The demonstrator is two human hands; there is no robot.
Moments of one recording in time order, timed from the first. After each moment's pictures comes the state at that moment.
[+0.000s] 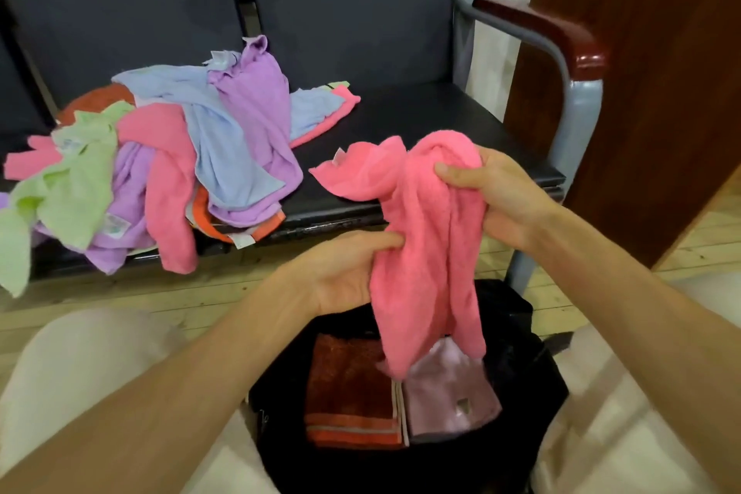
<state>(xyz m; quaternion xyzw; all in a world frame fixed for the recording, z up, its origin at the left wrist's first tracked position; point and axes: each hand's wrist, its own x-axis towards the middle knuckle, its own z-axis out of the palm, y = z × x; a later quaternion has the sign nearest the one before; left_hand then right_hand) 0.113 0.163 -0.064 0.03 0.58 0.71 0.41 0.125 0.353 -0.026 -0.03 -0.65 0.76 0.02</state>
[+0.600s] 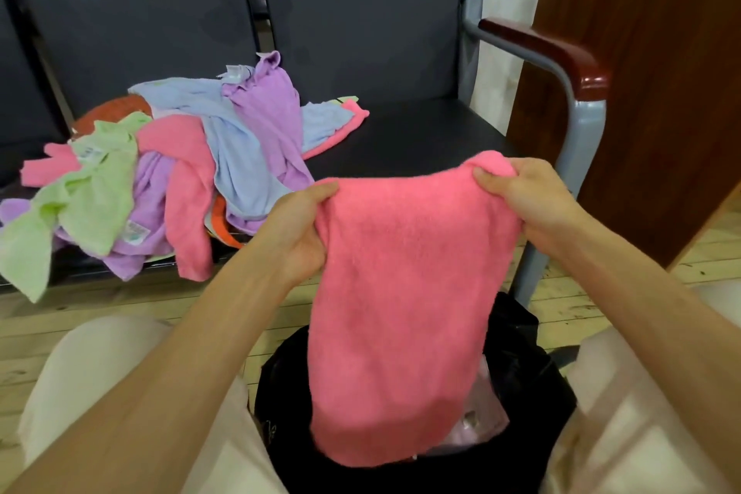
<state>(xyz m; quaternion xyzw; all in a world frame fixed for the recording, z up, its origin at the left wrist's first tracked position) 0.093 0.123 -0.016 -0.07 0.55 0.81 0.18 0.134 0.360 -0.012 -0.12 -0.78 0.60 0.12</state>
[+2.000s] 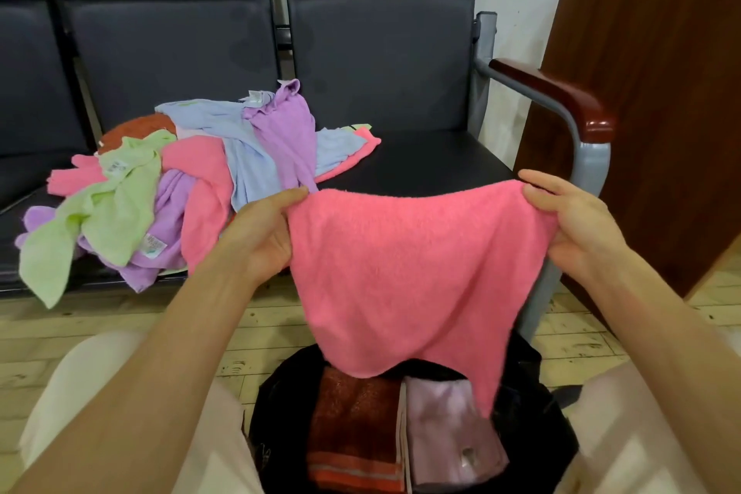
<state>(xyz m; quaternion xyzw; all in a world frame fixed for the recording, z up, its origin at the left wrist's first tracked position) 0.068 0.077 -0.005 -0.06 0.55 0.82 0.13 0.132 0.392 -0.006 -0.16 -0.63 0.74 0.16</state>
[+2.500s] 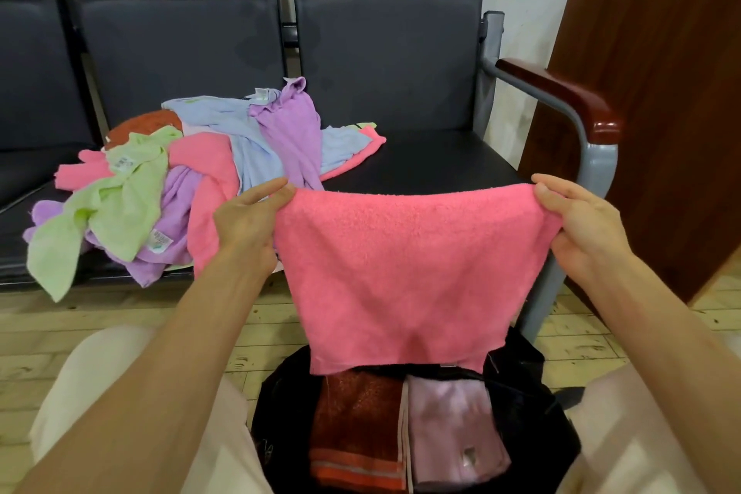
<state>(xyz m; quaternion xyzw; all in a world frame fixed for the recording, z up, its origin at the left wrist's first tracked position) 0.059 0.072 -0.016 -0.14 0.59 0.79 -0.11 0.129 0.390 -0.013 -0.18 -0.62 0.73 0.22</state>
